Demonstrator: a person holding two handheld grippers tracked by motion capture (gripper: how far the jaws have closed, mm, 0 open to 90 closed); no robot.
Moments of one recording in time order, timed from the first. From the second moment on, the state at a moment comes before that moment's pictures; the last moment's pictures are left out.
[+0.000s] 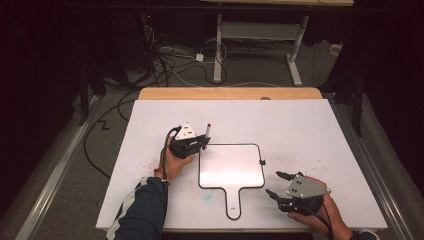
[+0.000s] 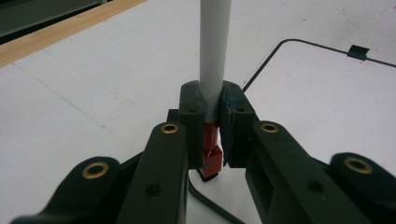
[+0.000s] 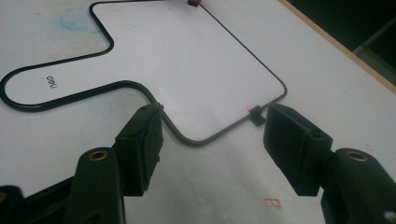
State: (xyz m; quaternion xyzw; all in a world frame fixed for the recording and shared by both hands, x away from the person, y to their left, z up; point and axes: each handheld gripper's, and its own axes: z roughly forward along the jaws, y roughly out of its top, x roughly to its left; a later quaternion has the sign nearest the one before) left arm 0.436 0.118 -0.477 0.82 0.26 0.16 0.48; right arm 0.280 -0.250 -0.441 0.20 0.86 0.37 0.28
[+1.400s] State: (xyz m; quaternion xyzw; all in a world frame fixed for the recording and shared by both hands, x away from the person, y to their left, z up) left arm 0.369 0.124 -0.477 0.84 0.21 0.12 0.49; right arm 0.279 -0.249 -0.438 0.20 0.86 0.38 0.29
